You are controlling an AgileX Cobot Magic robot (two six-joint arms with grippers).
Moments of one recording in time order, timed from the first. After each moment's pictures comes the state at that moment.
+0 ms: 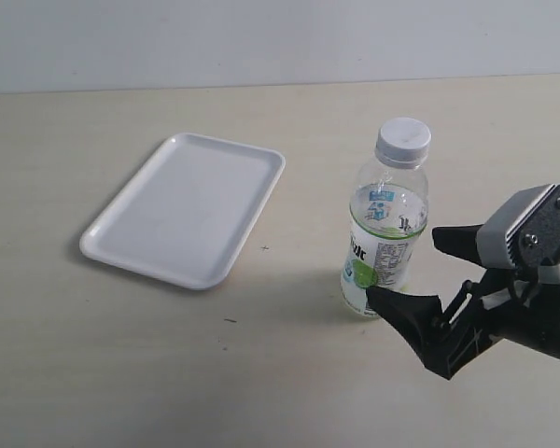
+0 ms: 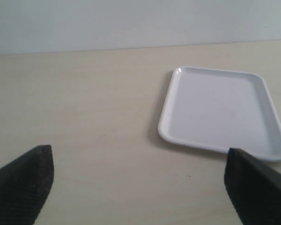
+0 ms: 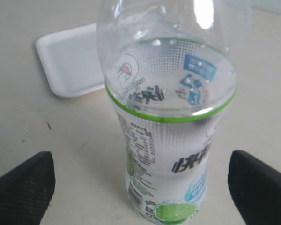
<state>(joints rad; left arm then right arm) -0.17 0.01 0.00 0.07 0.37 -0.06 0.13 1.49 -0.12 -0.61 -0.88 0.25</state>
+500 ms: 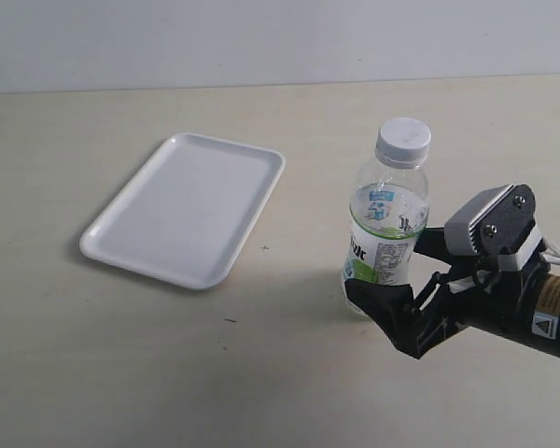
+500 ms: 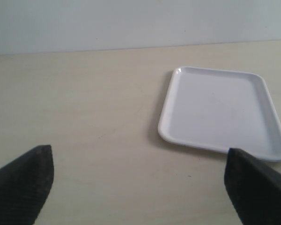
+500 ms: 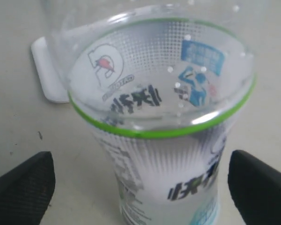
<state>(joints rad) -0.17 0.01 0.00 0.07 0.37 -0.06 0.13 1.75 -0.20 -0.58 -1.04 0.20</state>
